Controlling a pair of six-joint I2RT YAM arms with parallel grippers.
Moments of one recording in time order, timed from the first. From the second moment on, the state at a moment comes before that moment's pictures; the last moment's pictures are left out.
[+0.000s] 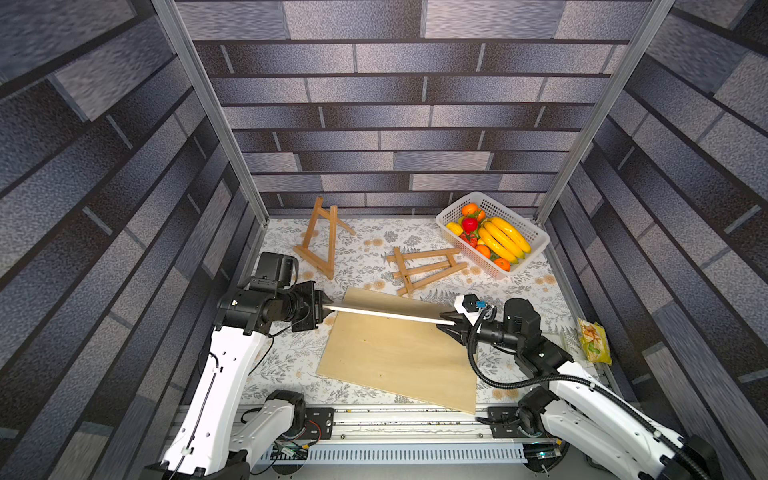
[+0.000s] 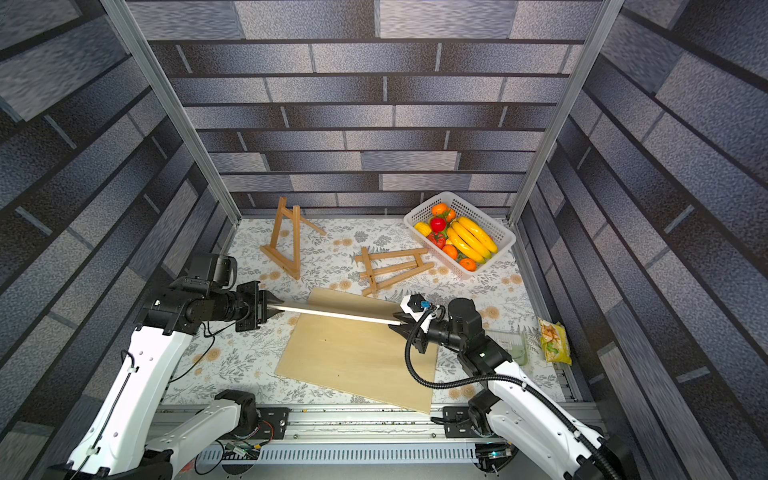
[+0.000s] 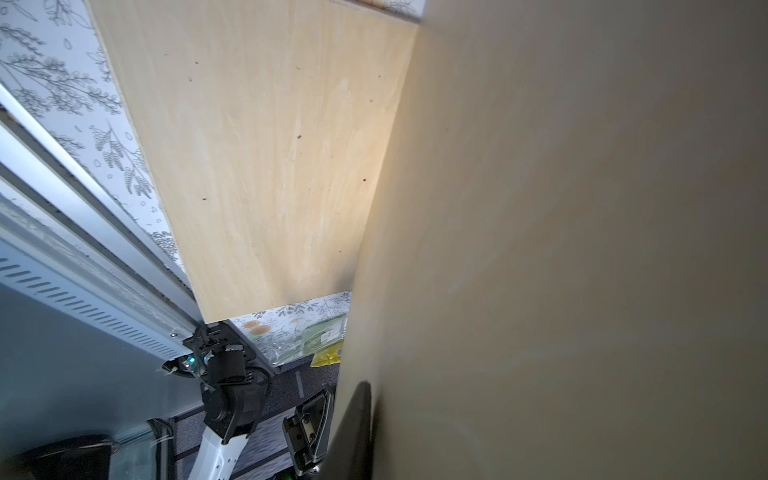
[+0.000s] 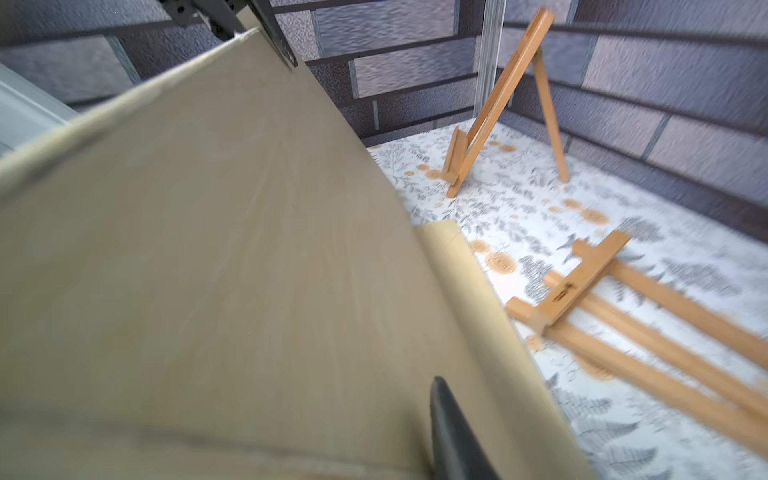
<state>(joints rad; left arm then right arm) -0.14 0.97 1.24 -1.21 0.47 -1.85 0.57 0.78 0.41 0.11 -0.63 -0.24</state>
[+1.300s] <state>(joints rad) -0.04 0.95 1.20 -1.18 0.41 -1.80 0.71 1.08 0.65 0.18 -0.68 -0.10</state>
